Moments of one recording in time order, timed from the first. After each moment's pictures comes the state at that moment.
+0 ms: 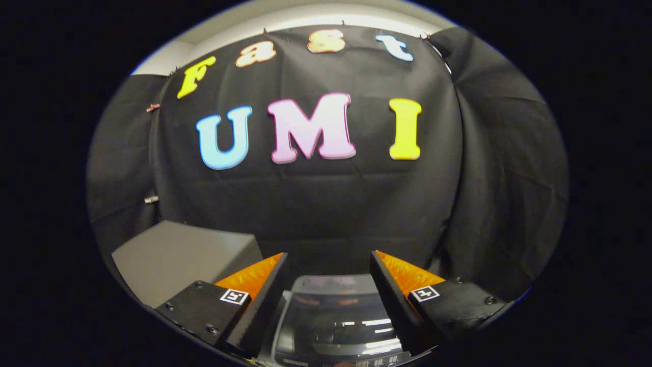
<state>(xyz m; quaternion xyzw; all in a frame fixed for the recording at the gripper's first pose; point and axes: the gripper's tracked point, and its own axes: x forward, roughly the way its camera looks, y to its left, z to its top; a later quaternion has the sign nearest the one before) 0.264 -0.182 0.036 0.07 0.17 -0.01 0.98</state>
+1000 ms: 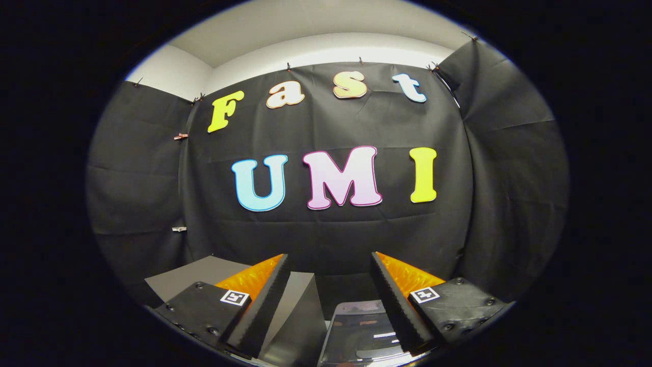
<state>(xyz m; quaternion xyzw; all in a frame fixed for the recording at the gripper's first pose) 0.209 -0.100 0.108 0.08 0.09 0.02 0.99</state>
